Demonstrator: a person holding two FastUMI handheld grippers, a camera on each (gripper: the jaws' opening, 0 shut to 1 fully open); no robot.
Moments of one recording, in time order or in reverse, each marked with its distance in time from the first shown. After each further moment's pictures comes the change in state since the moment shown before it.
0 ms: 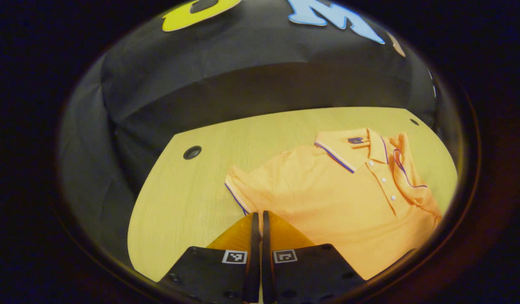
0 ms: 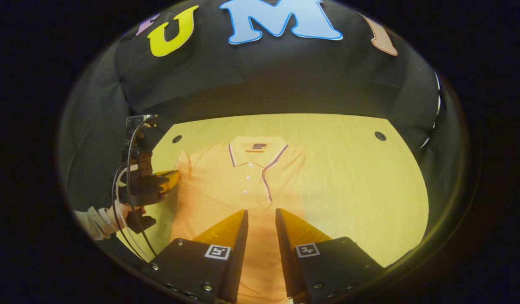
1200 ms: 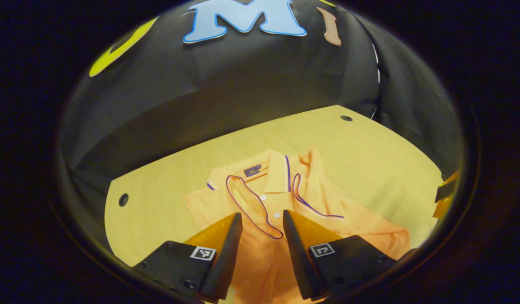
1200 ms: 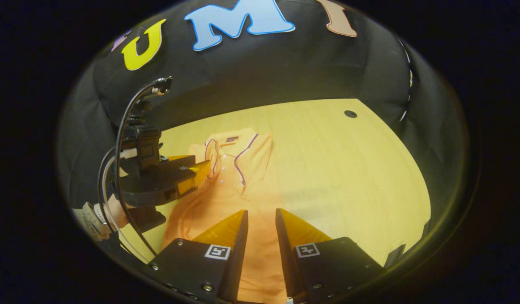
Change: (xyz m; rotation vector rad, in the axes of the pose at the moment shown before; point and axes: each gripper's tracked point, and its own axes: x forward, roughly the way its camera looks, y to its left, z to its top) left arm -0.027 -0.180 0.055 0.157 -0.064 -0.333; right arm -0.026 -0.043 -0.042 0.152 -0.001 -0.085
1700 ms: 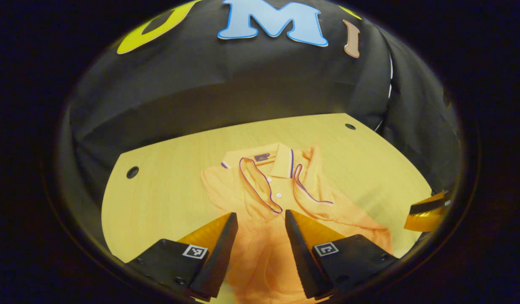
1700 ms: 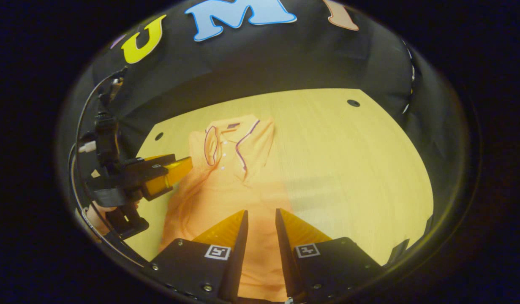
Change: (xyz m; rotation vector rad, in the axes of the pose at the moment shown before) left arm -0.068 0.009 -0.033 -0.181 0.040 0.017; right arm 0.008 0.004 -0.036 0.000 0.103 0.008
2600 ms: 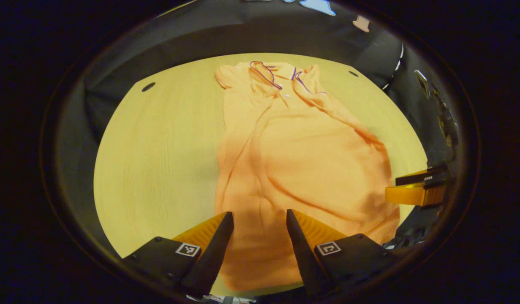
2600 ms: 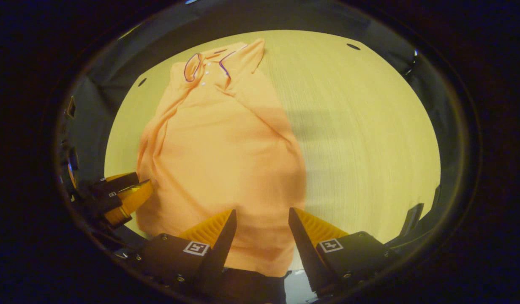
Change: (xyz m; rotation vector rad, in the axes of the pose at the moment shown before) left arm -0.102 -0.009 -0.200 -0.084 0.412 0.042; right arm 0.009 -0.016 -0.138 -0.005 0.406 -0.048
